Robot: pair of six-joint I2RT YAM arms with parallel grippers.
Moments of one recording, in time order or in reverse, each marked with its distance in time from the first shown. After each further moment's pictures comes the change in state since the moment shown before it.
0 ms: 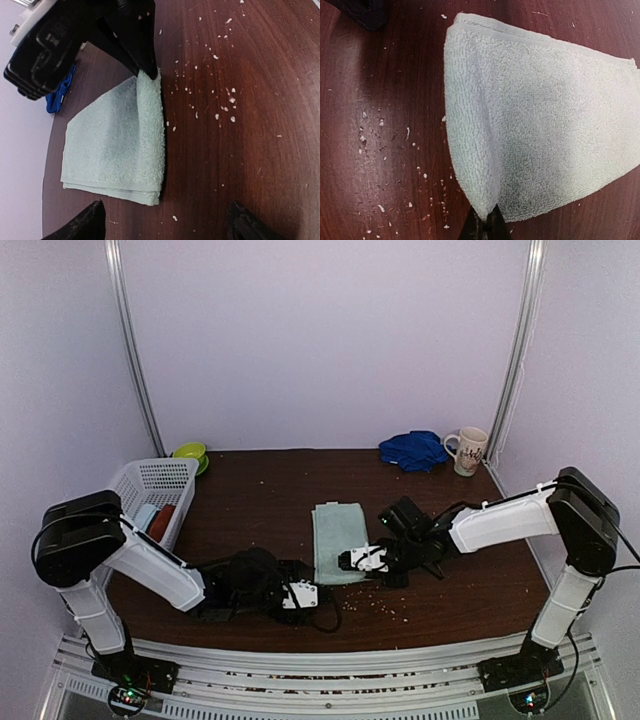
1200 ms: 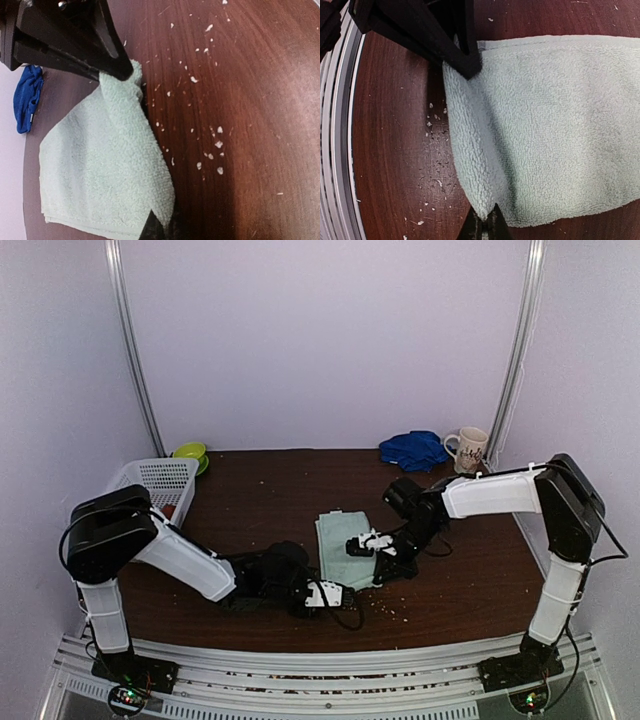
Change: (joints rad) left arm -0.002 0.160 0.217 -0.161 0.106 0.012; right arm -0.144 0.116 0.253 -0.471 -0.360 -0.028
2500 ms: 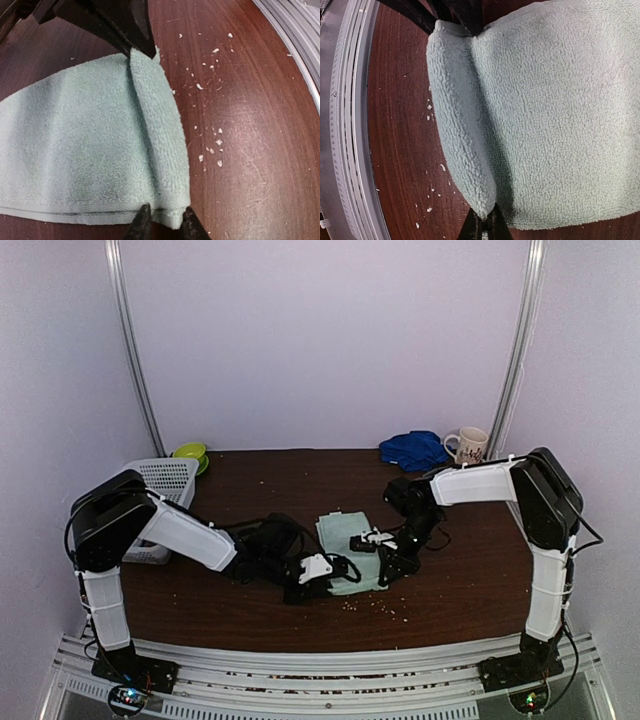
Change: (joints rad) left arm 0.170 0.022 0.142 -0.277 0.417 -0.222; right arm -0.067 0.155 0.168 -0.252 -0.083 -0.014
